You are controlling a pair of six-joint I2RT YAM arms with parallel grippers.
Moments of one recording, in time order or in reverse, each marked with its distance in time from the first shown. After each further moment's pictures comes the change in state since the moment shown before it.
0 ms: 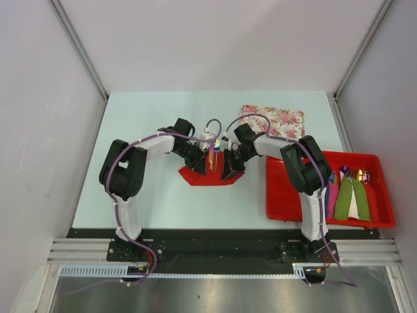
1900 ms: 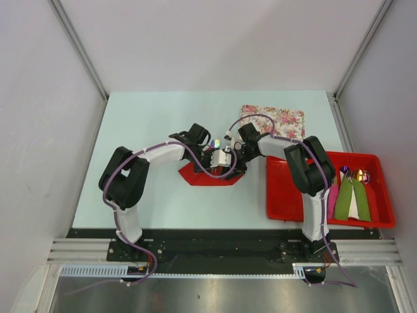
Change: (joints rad) left arm -0.167 -0.084 -0.034 0.031 -0.217 0.600; right arm -0.024 -0.034 -0.045 0.034 -0.083 0.000
